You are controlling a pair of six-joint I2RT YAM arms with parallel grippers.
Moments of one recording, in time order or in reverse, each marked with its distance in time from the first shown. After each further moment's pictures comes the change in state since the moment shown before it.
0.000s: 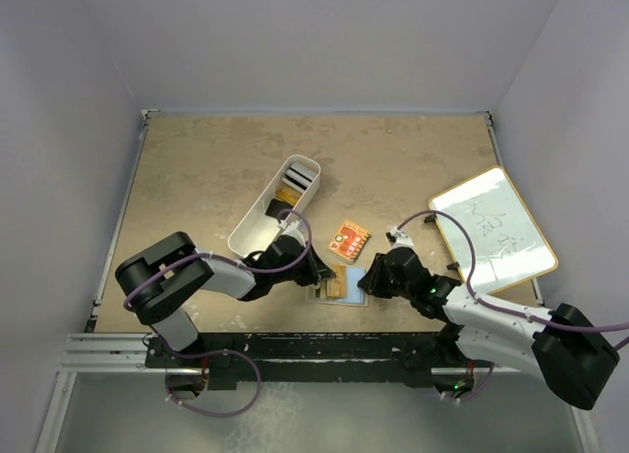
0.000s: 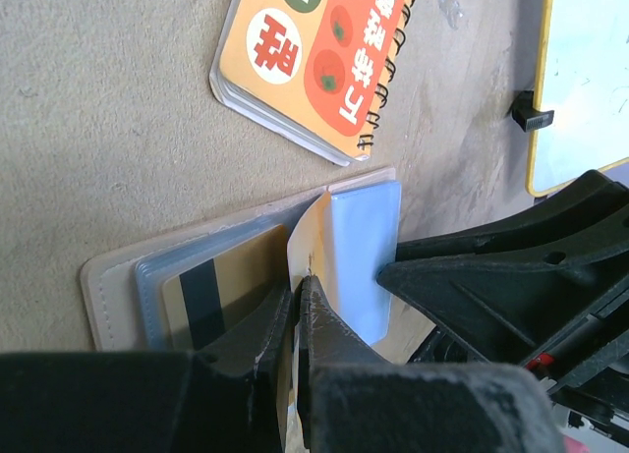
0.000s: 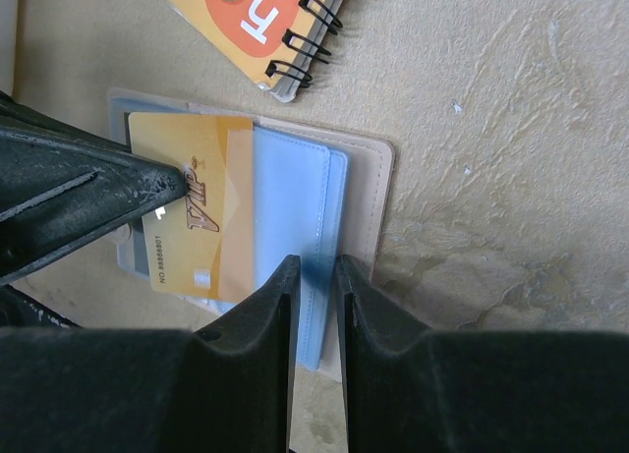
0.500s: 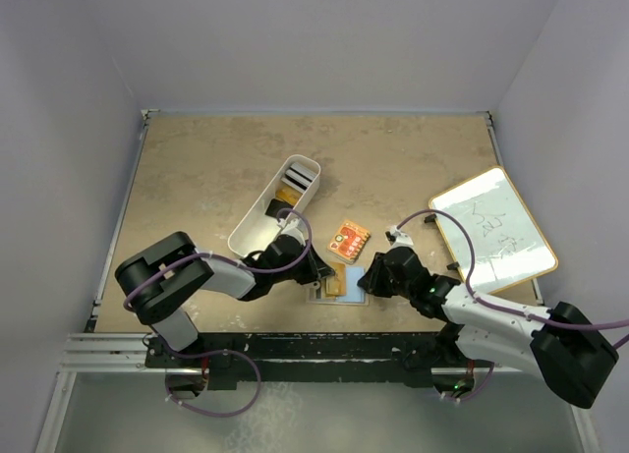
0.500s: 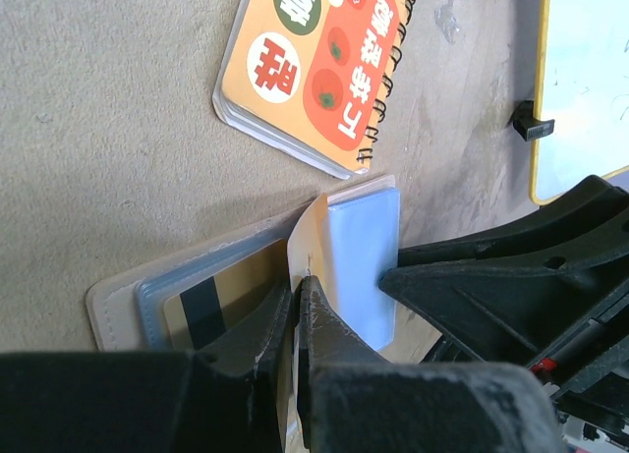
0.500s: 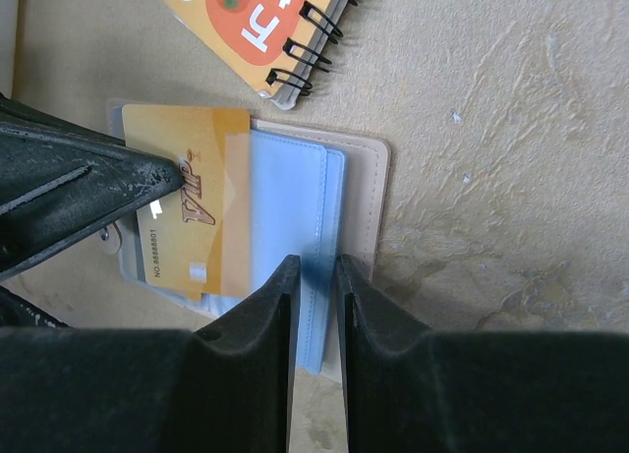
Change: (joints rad) left arm 0.003 -0.001 -0.002 0.019 -0.024 0.025; right arm 0.000 0.012 0.002 0.011 0.001 -0.008
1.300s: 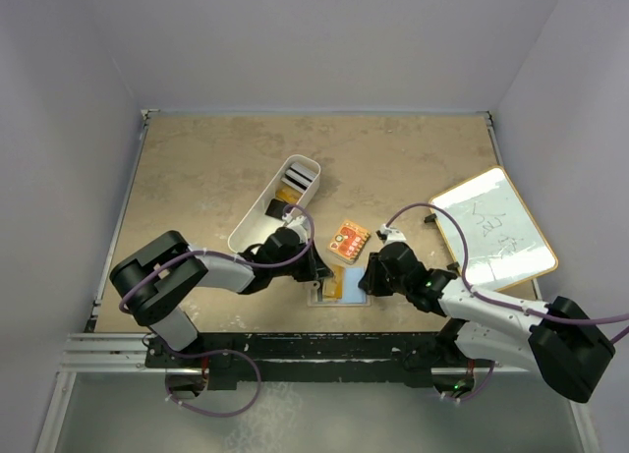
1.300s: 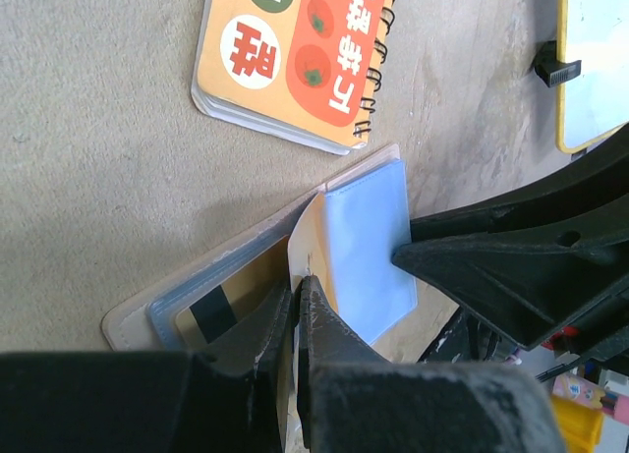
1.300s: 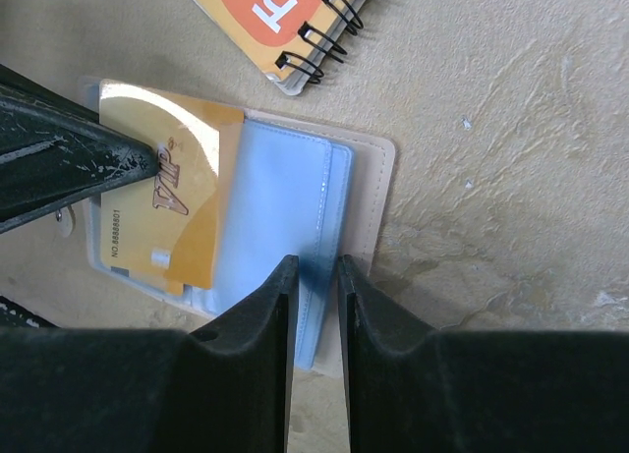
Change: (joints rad) left arm 0.050 -0.023 0.044 -0.116 0.108 0.142; right arm 0.007 0.039 0.072 -0.095 -0.006 -0.145
